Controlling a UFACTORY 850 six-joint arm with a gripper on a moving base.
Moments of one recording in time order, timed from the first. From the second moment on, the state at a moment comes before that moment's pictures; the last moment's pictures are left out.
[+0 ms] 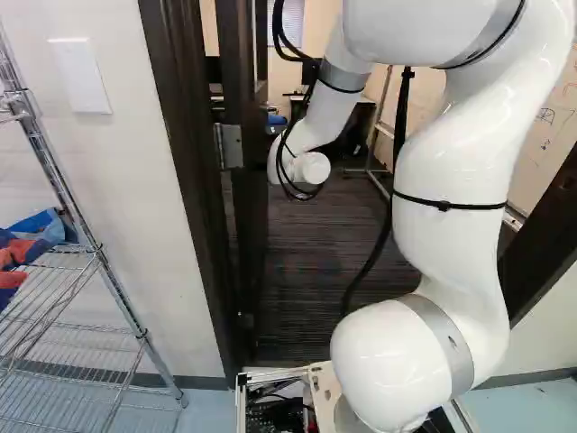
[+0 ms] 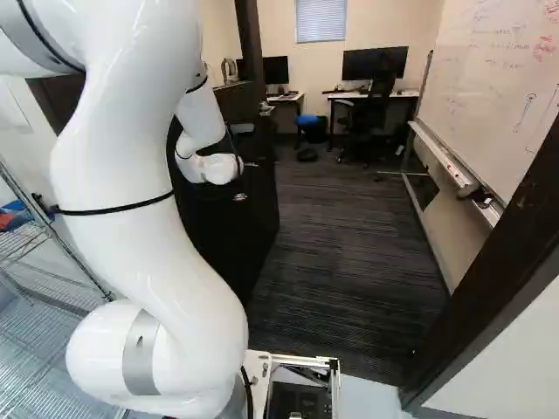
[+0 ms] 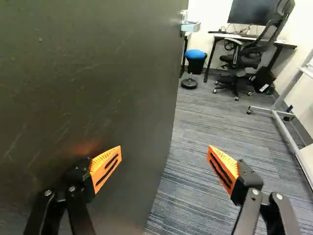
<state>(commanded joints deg) 9.1 -16.3 -43.7 -2.2 42.0 0.0</state>
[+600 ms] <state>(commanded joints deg) 11.3 -19.6 -47.6 -4.5 42.0 0.0</state>
